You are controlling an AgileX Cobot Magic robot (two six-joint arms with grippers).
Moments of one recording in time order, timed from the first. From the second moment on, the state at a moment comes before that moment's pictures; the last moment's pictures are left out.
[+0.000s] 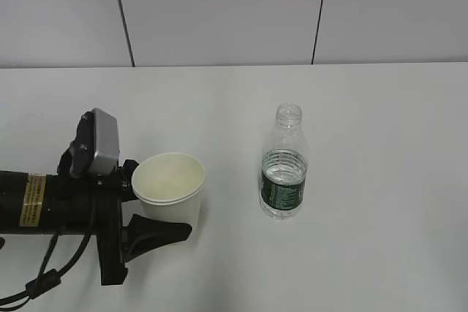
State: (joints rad) left arm -0.26 1.81 -0.55 1.25 -0.96 -0.40; right arm -0.12 -0.02 -0.50 0.06 1.14 -0.16
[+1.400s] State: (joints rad) left arm -0.26 1.81 -0.55 1.24 -0.93 -0.40; right arm -0.12 0.11 -0.50 0.11 0.79 -0.25
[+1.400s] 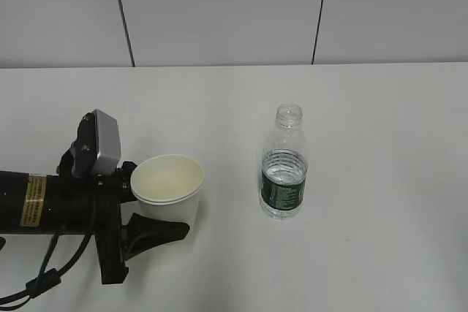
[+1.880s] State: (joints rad) left arm -0.26 1.81 -0.55 1.21 -0.93 -0.40; right arm -0.12 0.22 -0.31 0.21 0.43 -0.36
